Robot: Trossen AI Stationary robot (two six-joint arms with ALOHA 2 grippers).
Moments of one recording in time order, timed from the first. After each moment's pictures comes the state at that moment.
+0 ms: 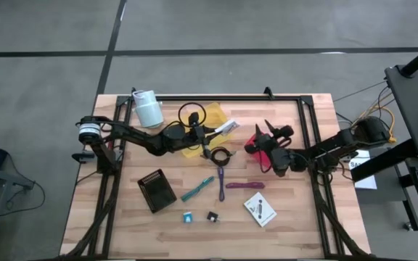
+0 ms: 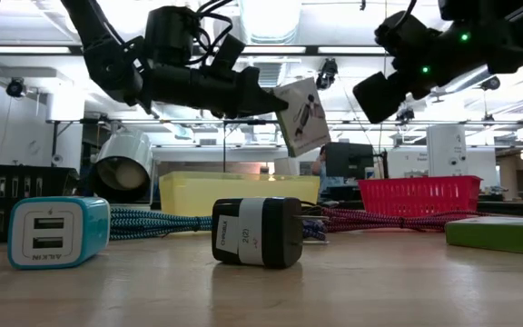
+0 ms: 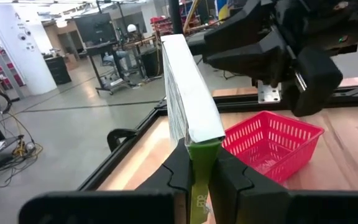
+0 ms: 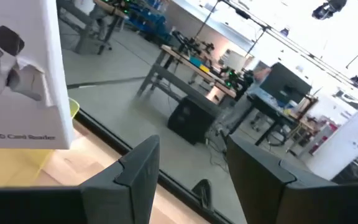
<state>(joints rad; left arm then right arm) 0.15 1.72 0.73 1.00 -0.20 0.19 0.18 1.41 0.45 0.84 1.46 -0.40</state>
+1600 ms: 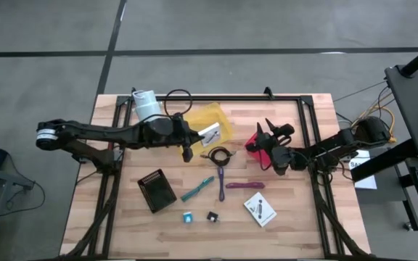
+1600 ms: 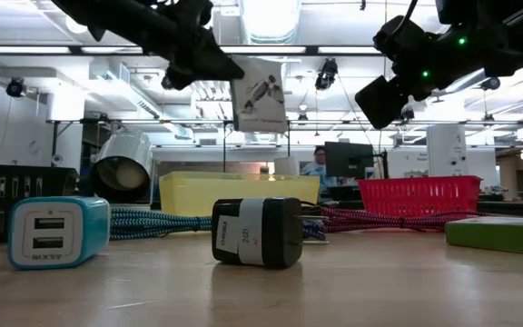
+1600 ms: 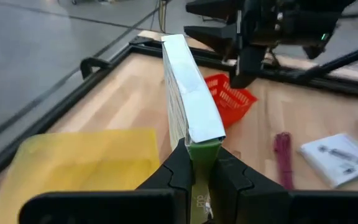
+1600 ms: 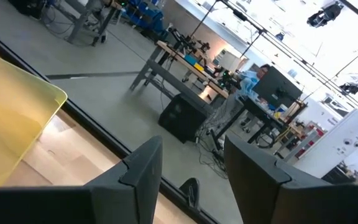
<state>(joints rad) 0.11 1.24 0.79 0.13 -0.14 -0.15 0.16 1.40 0.44 0.85 1.46 -0.47</state>
